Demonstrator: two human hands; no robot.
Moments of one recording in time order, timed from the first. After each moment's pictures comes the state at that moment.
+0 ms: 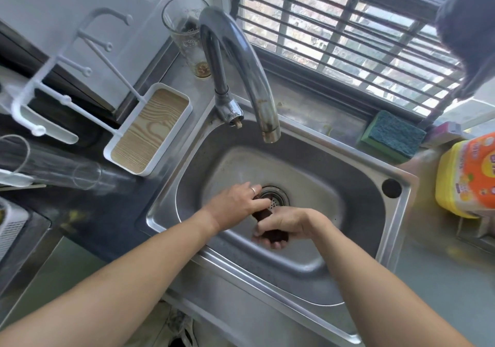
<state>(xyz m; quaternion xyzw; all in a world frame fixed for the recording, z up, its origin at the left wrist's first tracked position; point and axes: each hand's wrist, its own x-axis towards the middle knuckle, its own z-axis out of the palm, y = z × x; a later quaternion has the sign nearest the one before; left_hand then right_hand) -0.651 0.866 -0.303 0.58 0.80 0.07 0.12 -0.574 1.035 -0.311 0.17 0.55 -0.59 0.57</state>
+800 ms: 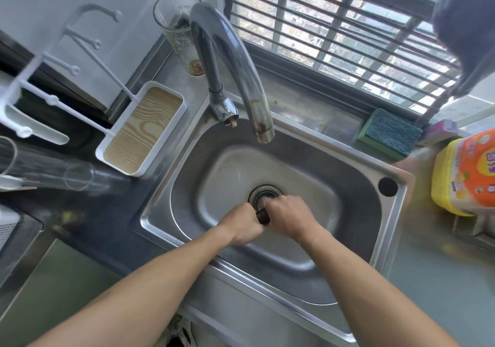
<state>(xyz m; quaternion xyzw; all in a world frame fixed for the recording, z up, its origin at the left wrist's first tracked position) -0.612 0.890 -0.313 0.14 0.85 0.20 0.46 -0.563 1.040 -0.337 -0.07 0.97 -0.10 0.20</state>
